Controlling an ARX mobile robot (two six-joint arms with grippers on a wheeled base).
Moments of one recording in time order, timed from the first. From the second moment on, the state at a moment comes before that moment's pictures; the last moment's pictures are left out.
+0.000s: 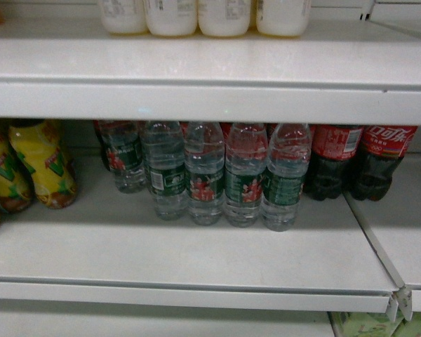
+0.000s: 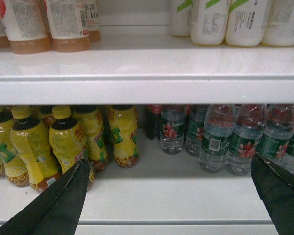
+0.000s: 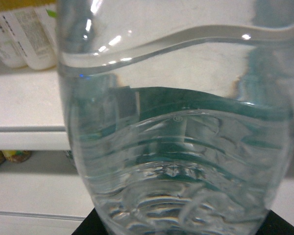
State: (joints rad) left arm 0.00 0.01 0.01 0.00 0.00 0.00; right arm 0.38 0.68 0.43 0.08 0.25 0.17
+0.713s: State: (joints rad) left arm 0.00 0.01 0.01 0.00 0.00 0.00; right arm 0.38 0.67 0.44 0.08 0.25 0.17
